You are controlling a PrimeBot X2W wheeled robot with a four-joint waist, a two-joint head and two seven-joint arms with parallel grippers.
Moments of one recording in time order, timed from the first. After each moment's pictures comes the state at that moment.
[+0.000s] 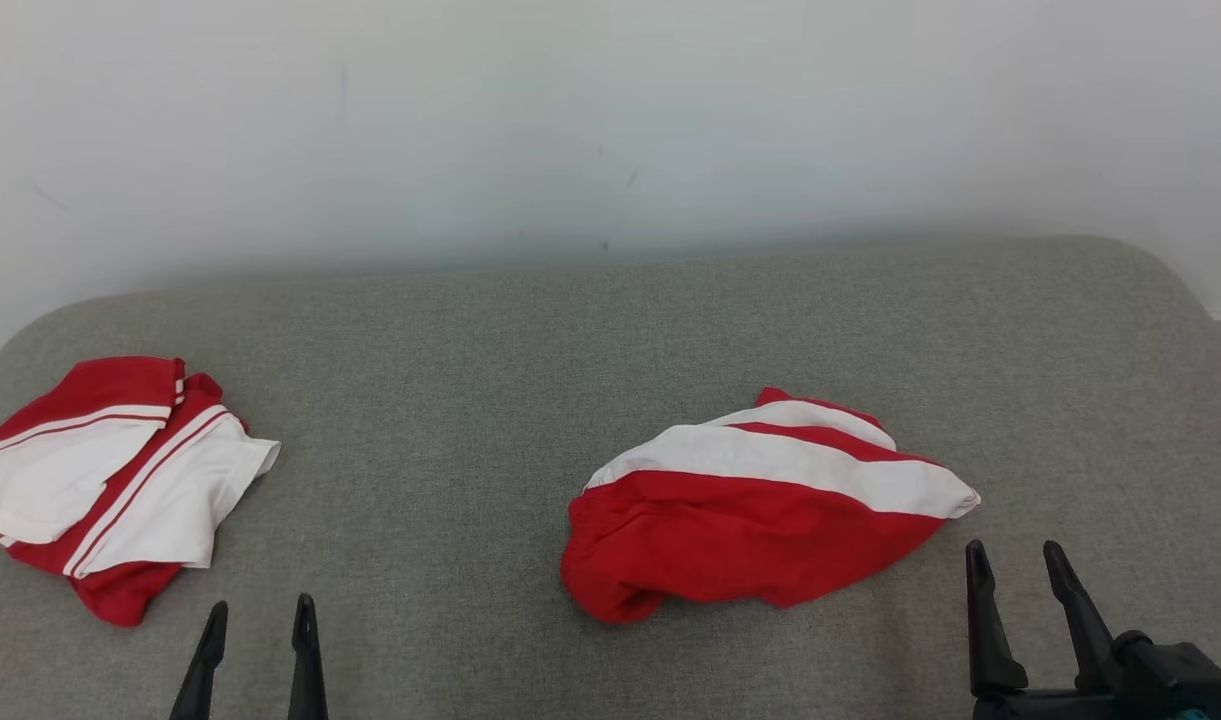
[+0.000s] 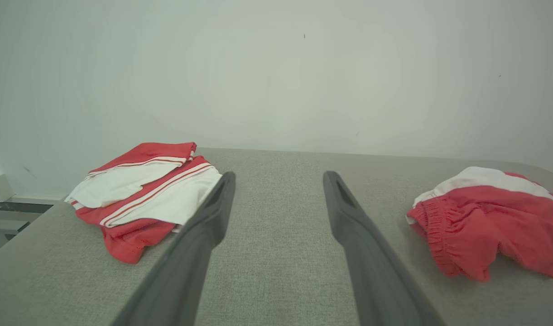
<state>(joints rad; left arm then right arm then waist) 0.11 0.16 -0.06 0.04 -0.25 0.01 -0.26 0.05 -0.05 -0.05 0.13 0.18 0.13 -0.21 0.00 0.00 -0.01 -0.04</state>
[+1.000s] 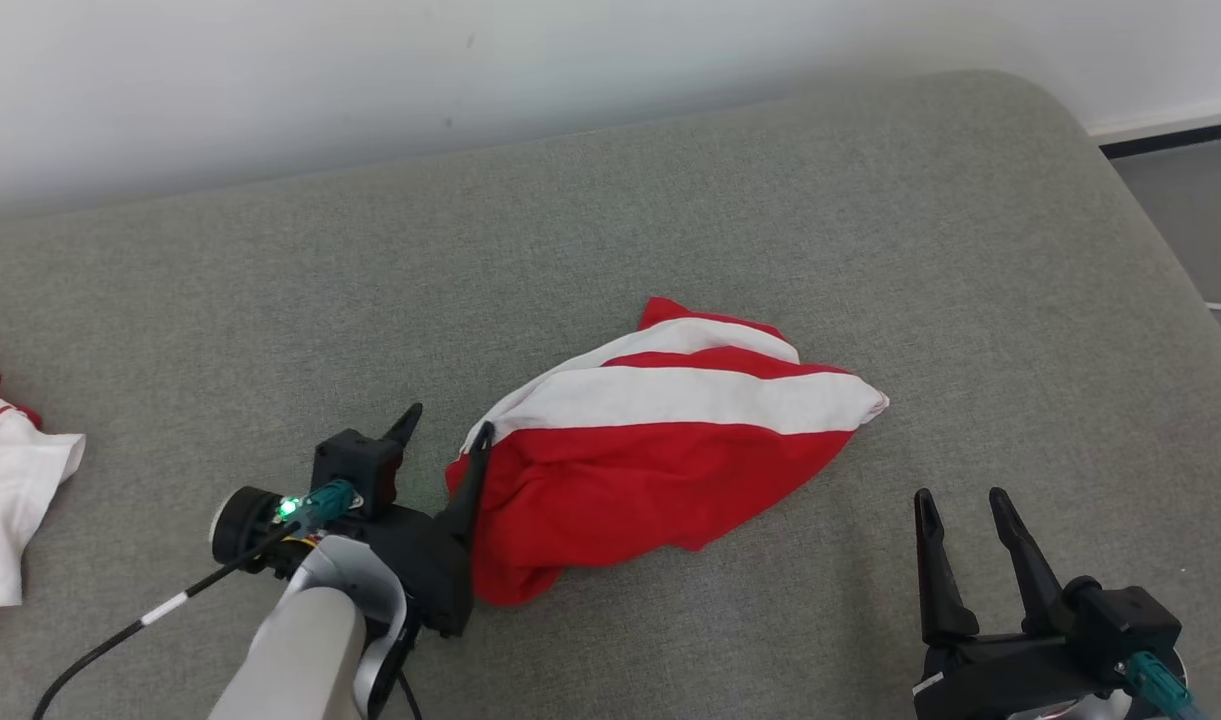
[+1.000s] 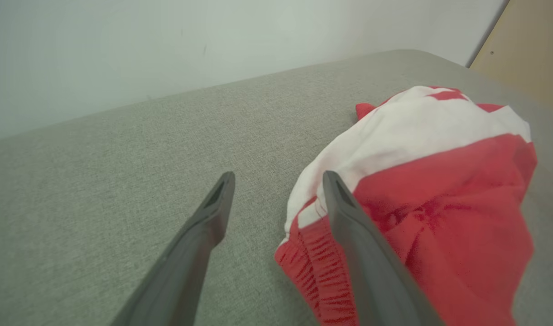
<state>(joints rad) -0.51 0.16 -0.36 0.57 -0.30 -0.13 -0.10 -0.07 -0.05 0.03 0.22 0.22 0.13 -0.24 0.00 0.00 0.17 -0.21</state>
